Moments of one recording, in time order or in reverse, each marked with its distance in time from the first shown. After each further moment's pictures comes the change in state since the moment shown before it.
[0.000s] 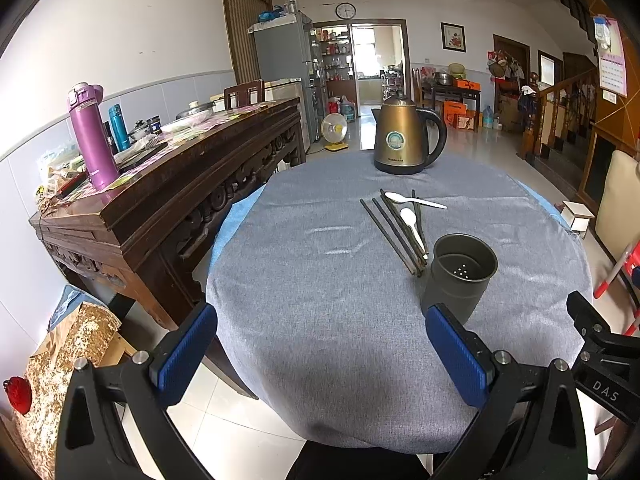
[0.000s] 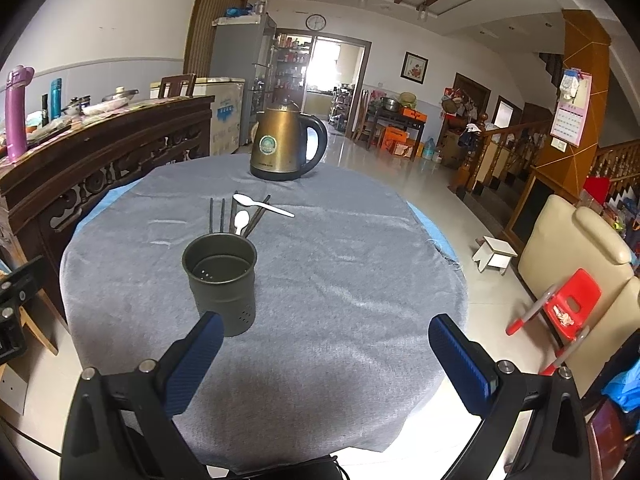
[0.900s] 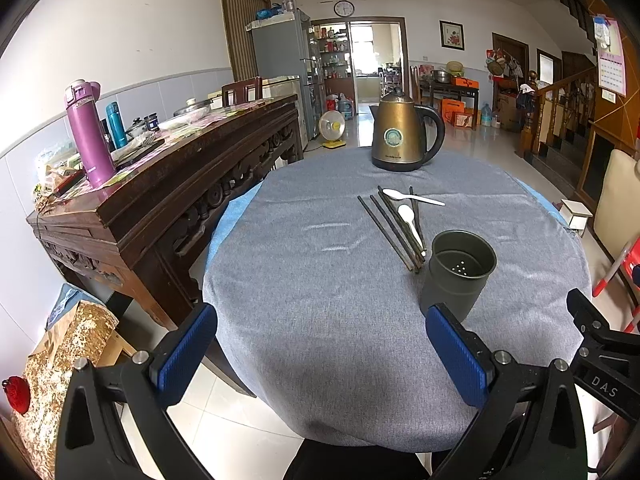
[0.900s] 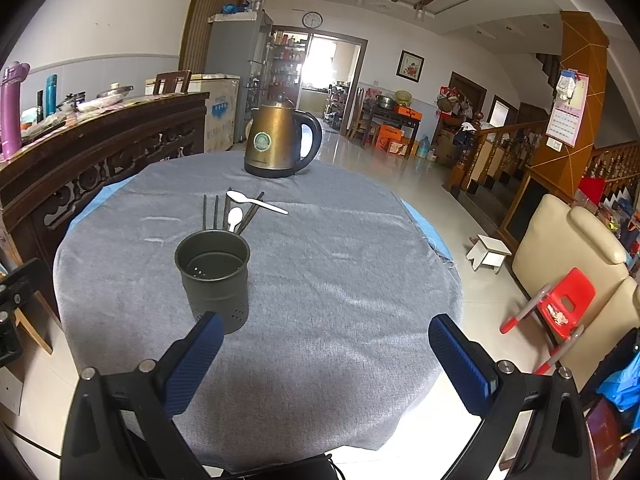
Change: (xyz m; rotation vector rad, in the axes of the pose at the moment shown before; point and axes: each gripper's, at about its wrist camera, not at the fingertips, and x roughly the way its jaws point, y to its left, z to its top) left arm 0.001 -0.002 -0.003 0.000 0.010 -0.009; right arm 0.004 -0.001 -0.003 0.001 0.004 -0.021
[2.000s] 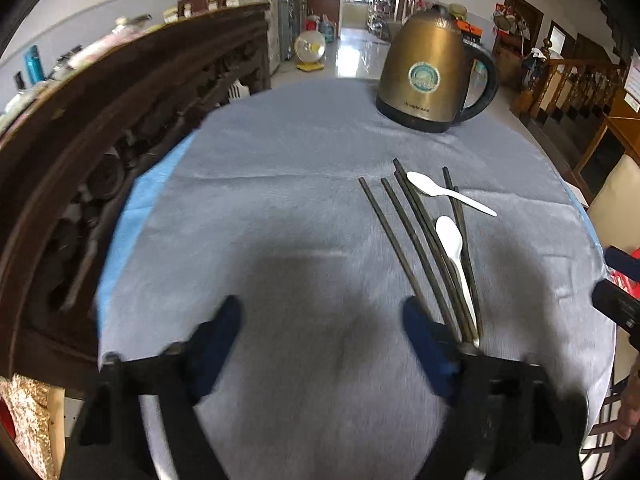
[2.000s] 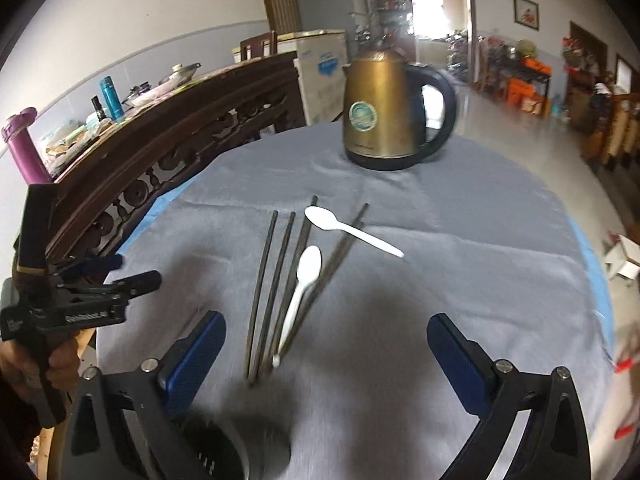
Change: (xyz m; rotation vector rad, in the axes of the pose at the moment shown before) left arm 0.269 0.000 0.116 -0.048 0.339 -0.154; right arm 0.238 0.017 0.145 -0.074 0.190 0.531
